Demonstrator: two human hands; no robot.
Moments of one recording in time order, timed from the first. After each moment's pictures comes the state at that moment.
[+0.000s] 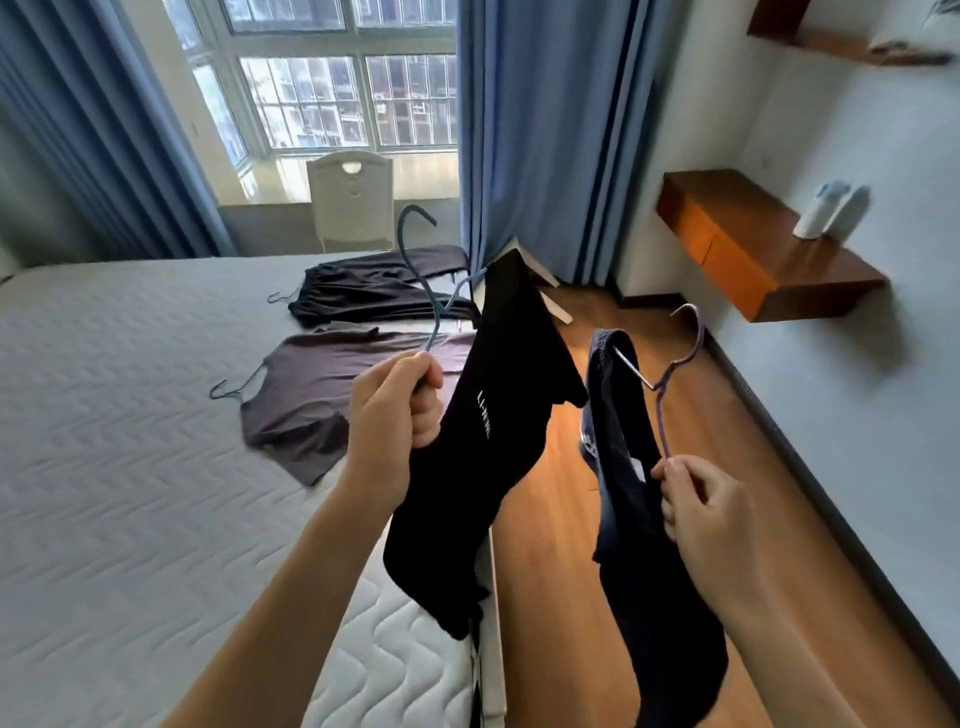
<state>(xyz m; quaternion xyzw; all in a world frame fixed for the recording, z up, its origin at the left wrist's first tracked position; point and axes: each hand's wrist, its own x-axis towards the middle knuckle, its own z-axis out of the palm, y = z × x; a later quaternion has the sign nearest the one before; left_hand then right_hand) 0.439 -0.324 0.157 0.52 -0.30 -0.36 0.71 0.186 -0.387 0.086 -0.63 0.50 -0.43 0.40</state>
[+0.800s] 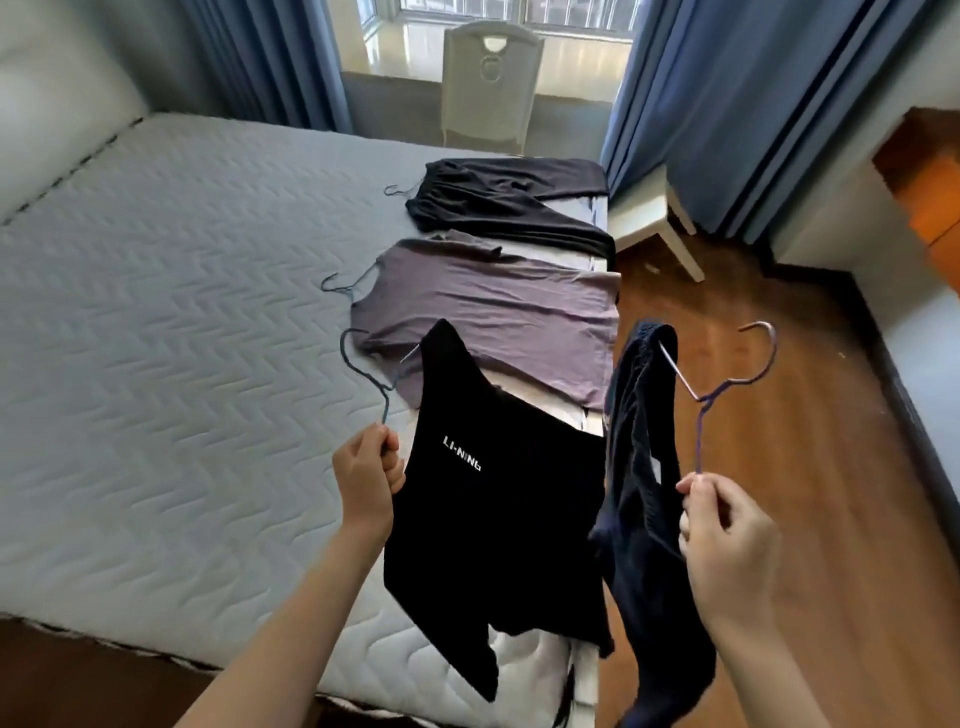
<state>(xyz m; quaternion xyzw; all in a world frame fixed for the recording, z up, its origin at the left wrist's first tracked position) 0.668 -0.232 -0.076 0.62 0.00 -0.26 0.74 0.396 -0.366 -0.021 -0.66 0.52 -0.35 0.41</state>
